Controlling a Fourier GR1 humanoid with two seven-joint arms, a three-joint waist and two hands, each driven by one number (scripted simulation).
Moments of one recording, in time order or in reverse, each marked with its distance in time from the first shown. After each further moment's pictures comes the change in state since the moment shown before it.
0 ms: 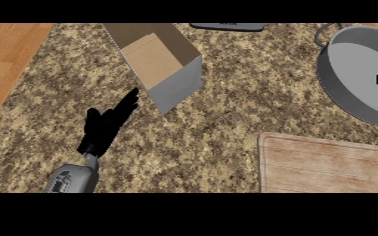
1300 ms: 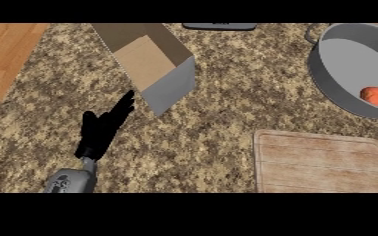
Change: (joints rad) left arm 0.030 -0.009 0.020 -0.009 -0.009 0.024 -0.001; right arm -0.015 -0.048 -0.566 -0.039 -0.530 -0.171 -0.216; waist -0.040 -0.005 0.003
